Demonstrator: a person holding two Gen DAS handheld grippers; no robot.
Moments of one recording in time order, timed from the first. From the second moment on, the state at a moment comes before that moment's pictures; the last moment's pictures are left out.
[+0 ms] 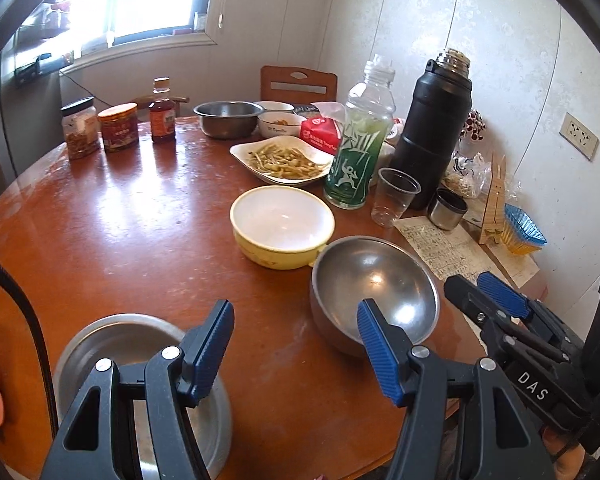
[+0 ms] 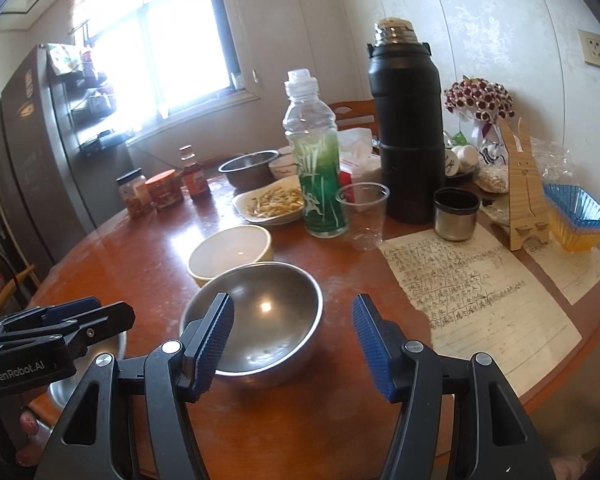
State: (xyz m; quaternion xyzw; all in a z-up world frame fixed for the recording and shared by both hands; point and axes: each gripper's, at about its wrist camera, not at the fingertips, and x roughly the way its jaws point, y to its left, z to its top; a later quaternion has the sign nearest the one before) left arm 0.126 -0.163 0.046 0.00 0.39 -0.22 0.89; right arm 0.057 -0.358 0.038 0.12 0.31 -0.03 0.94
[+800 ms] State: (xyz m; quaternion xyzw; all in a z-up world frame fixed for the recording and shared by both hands) left arm 0.165 -0.199 0.002 0.00 0.45 -0.20 0.87; right arm 0.112 -0.378 -0.007 0.15 0.37 -0.01 0.92
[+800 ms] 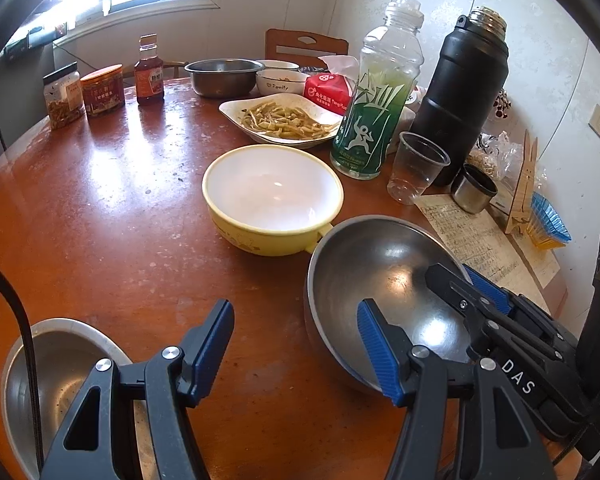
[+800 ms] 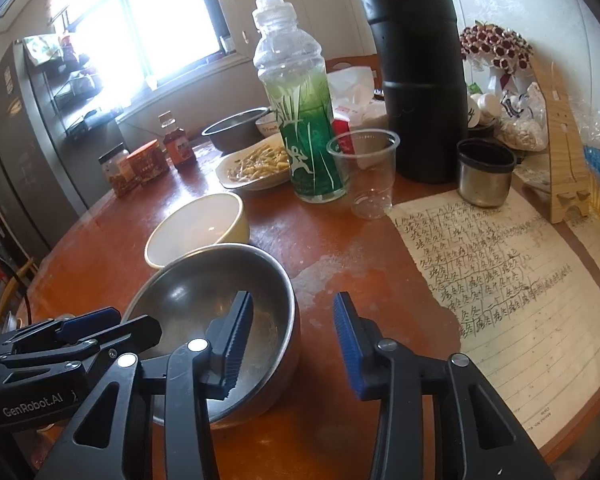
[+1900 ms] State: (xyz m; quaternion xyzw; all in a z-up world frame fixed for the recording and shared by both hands) left arm 0.134 -0.131 0.040 -0.05 0.42 -0.19 0.89; right arm 0.098 -0.305 0.041 0.15 0.33 0.07 0.93
